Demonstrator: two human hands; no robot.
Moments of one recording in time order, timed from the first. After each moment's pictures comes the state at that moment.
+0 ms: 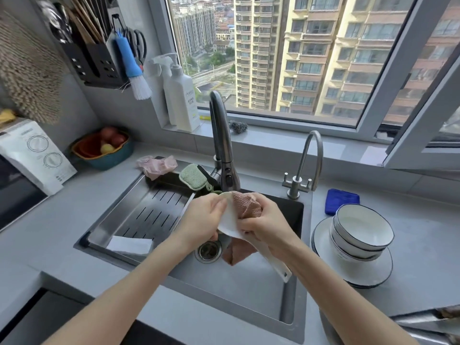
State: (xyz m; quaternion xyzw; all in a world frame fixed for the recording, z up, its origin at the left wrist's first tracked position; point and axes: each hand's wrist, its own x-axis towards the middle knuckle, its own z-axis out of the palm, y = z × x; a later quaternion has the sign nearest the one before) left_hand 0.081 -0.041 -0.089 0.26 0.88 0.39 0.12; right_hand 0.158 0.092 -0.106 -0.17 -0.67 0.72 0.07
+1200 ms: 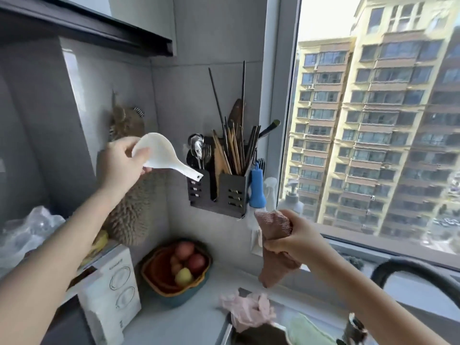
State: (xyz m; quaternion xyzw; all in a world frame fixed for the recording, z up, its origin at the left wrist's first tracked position) left_hand -0.421 -0.334 0.123 0.18 0.78 0.52 -0.30; right_hand -0.227 -0.065 0.049 -0.13 -0.84 0.51 0.14
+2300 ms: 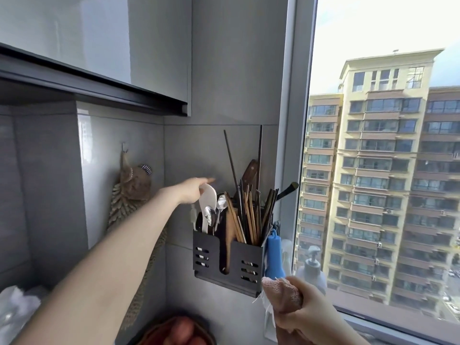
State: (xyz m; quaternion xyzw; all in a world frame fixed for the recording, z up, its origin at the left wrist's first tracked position) left_hand -0.567 -0.232 0.188 0.34 0.91 0.23 -0.06; right_hand -0.297 -0.055 0.056 -0.14 -0.85 0.49 0.10
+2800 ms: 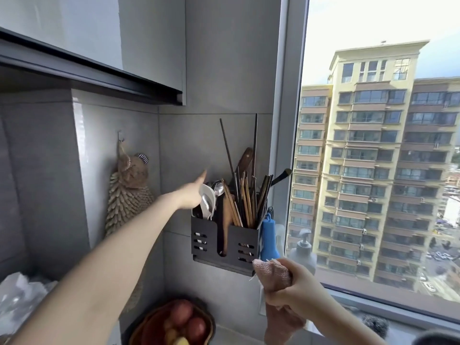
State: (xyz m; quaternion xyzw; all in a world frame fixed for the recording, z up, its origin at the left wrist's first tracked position) left_hand -0.537 -0.235 0.159 0.28 0.94 0.20 -0.04; right_hand -0.287 -0.079 0.056 -0.15 -0.85 0.49 0.13
